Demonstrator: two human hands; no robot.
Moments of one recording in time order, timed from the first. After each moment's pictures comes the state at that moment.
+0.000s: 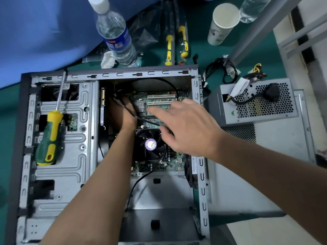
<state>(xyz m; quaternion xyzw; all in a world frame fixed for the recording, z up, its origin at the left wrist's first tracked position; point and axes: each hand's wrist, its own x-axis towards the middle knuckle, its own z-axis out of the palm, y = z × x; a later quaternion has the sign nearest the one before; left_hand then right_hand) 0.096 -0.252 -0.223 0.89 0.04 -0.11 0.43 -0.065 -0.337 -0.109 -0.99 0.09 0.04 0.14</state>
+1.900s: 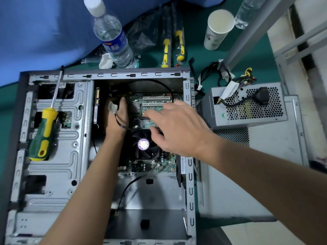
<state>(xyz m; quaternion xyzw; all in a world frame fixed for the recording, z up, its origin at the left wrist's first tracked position) 0.088 -0.228 -0.207 0.86 0.02 -0.27 0.42 -0.067 -0.337 -0.111 -0.98 0.09 0.04 0.14</state>
